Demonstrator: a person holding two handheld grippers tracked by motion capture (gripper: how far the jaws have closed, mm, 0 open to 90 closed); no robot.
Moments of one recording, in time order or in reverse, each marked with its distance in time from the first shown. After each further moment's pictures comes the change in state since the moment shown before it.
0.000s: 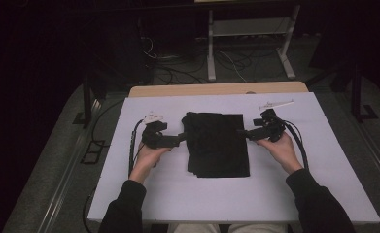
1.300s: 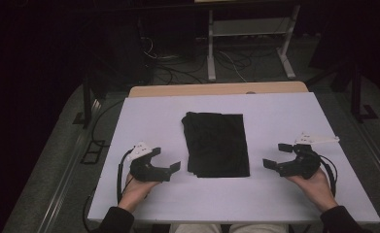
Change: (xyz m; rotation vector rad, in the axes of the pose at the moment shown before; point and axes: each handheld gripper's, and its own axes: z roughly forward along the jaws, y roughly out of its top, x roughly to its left) left arm -0.041 -0.062 -0.063 -0.026 -0.057 0.057; right arm 0.027 -0.088 -0.088 -0.126 0.011 -0.036
